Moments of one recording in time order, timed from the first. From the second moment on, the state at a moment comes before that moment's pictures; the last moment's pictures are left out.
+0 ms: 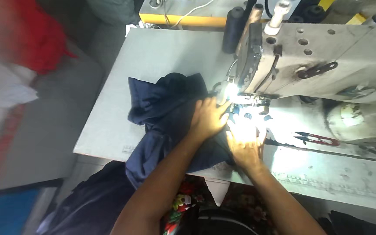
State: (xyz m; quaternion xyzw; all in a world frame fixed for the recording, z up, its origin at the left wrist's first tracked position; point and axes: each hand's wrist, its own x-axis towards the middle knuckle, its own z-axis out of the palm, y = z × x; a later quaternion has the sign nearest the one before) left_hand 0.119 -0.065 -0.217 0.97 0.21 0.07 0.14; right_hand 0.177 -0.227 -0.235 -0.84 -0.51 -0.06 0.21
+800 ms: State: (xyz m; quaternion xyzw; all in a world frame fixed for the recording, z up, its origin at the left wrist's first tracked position) left_hand 0.122 -0.063 -0.215 0.96 0.21 0.05 0.16; right_hand 0.175 -0.226 -0.235 -0.84 -0.49 -0.10 0.19
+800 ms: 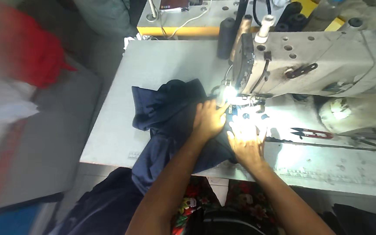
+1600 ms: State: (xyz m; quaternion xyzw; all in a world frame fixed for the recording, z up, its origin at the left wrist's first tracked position) left_hand 0.125 -0.062 -0.216 0.97 0.21 0.04 0.15; right_hand 0.176 -0.226 -0.231 -0.85 -0.49 -0.09 0.18
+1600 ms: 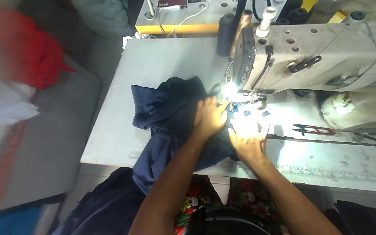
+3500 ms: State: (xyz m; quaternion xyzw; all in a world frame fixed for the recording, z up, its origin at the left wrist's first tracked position) left_hand 0.126 -0.058 -0.214 0.97 0.20 0.06 0.15; right_hand 0.178 -0.223 -0.233 -0.85 -0.49 -0.07 0.18
